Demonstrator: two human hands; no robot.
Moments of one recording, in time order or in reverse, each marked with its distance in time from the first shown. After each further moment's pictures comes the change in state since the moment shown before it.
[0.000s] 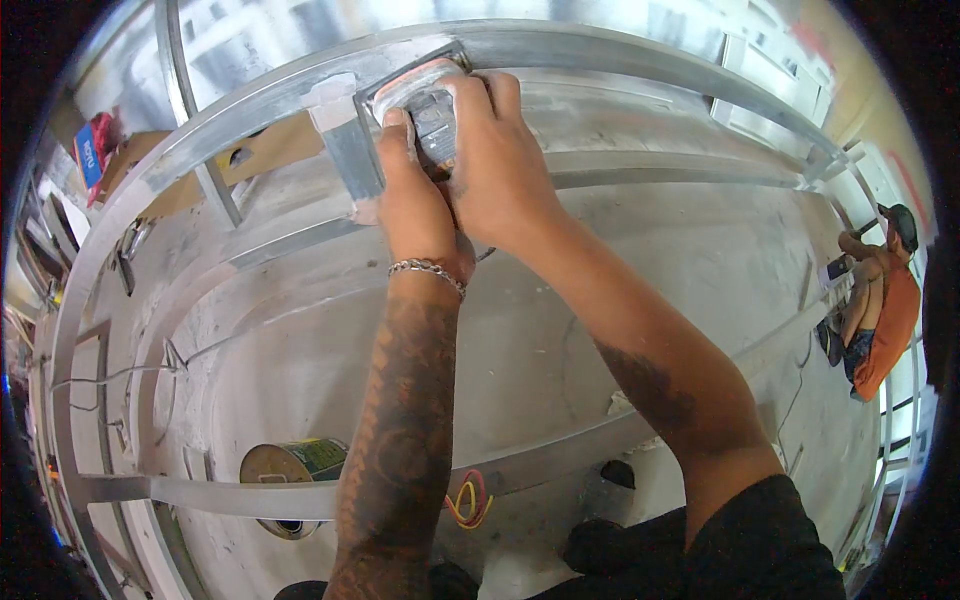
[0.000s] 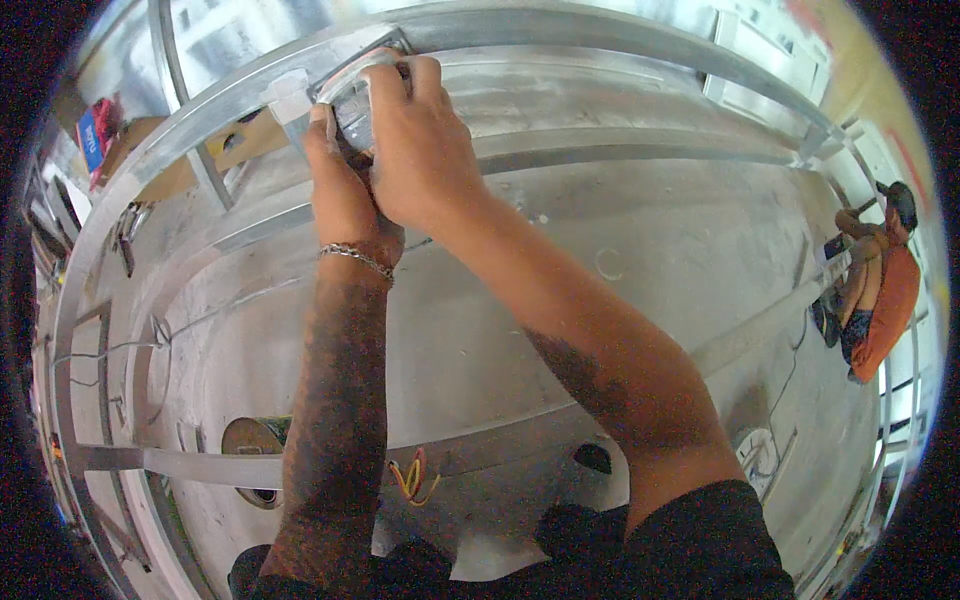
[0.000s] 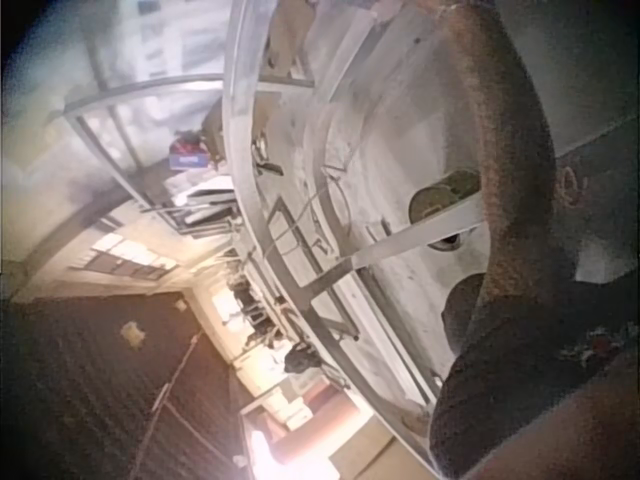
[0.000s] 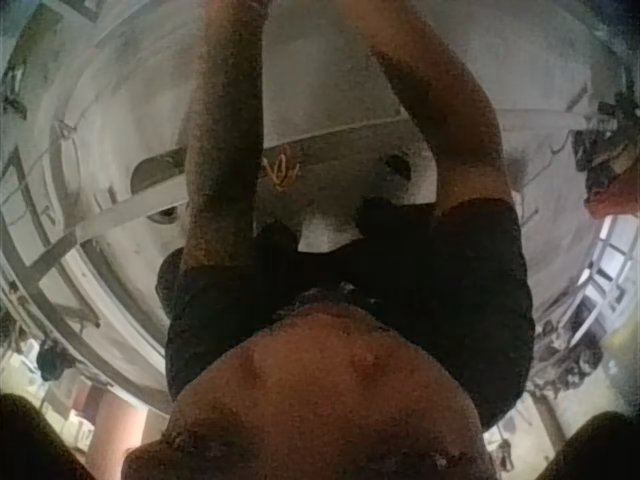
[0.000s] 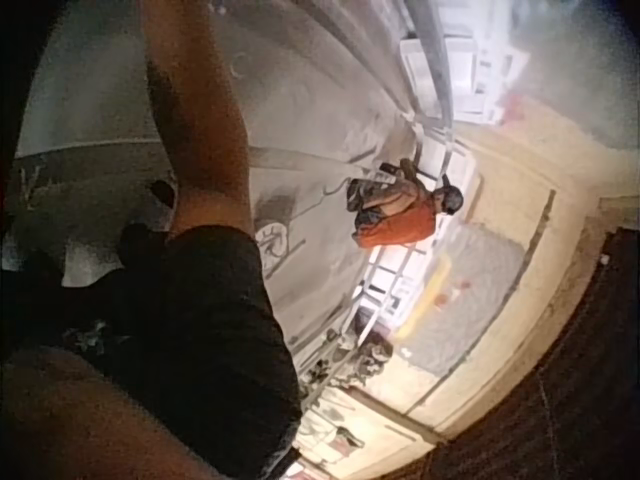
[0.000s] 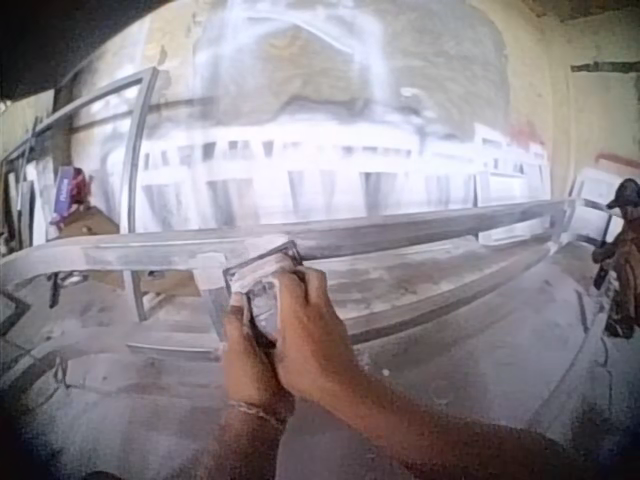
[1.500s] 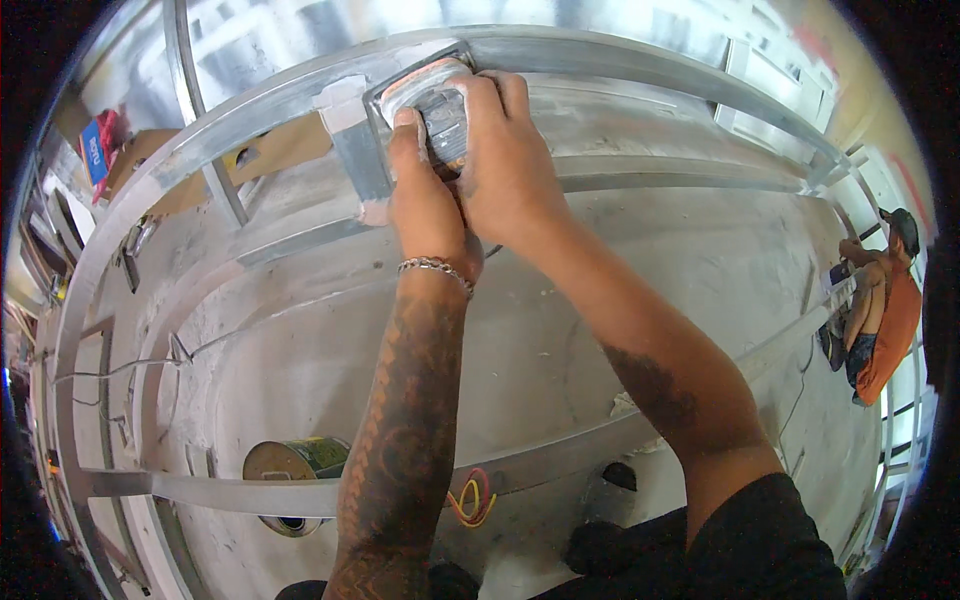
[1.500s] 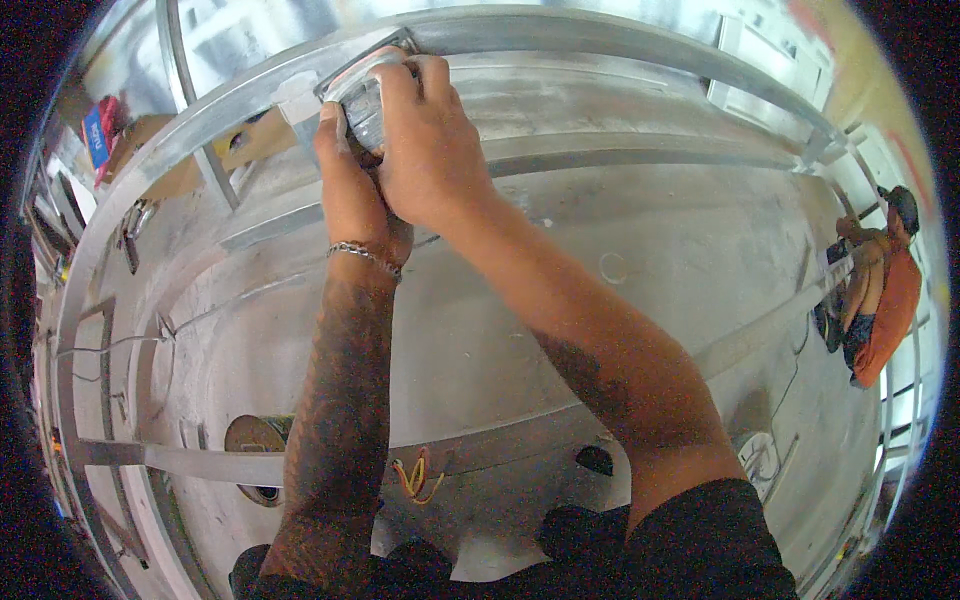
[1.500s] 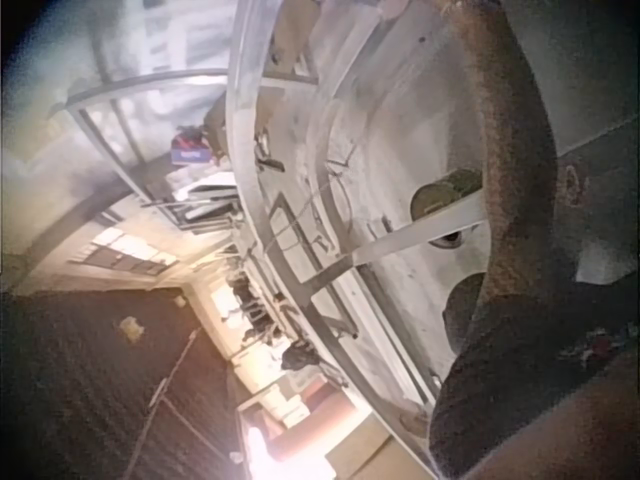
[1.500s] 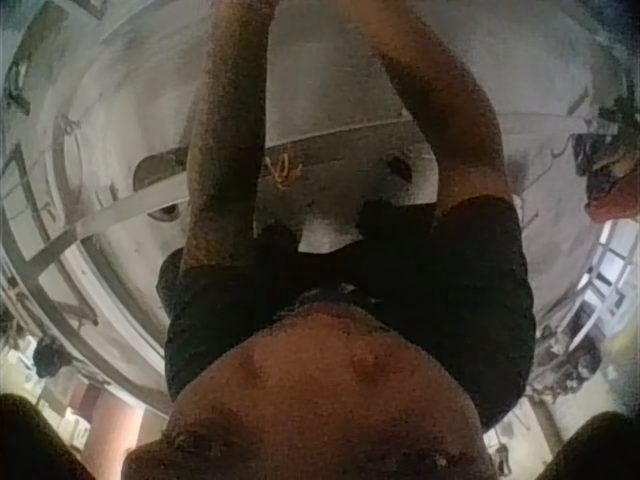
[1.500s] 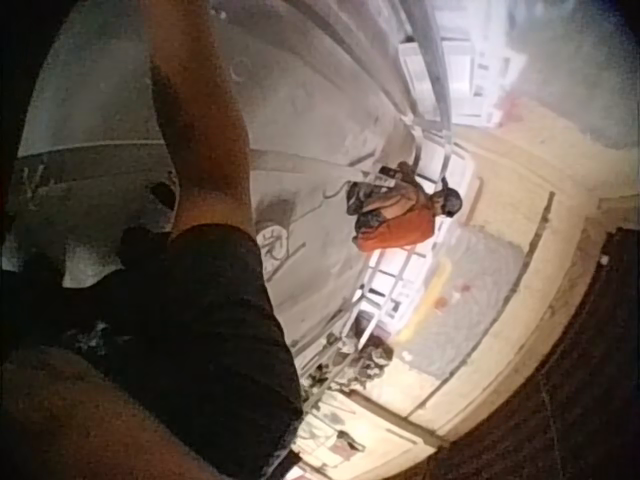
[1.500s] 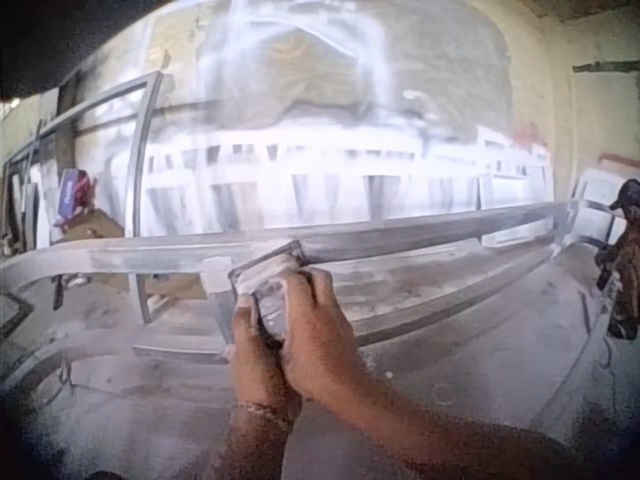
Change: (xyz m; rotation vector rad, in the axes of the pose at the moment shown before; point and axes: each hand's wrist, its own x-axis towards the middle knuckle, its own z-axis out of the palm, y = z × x) left_hand 0.003 0.000 0.003 -0.038 -0.072 0.025; right_hand 0.003 -0.001 -0.001 0.011 0.037 -0.029
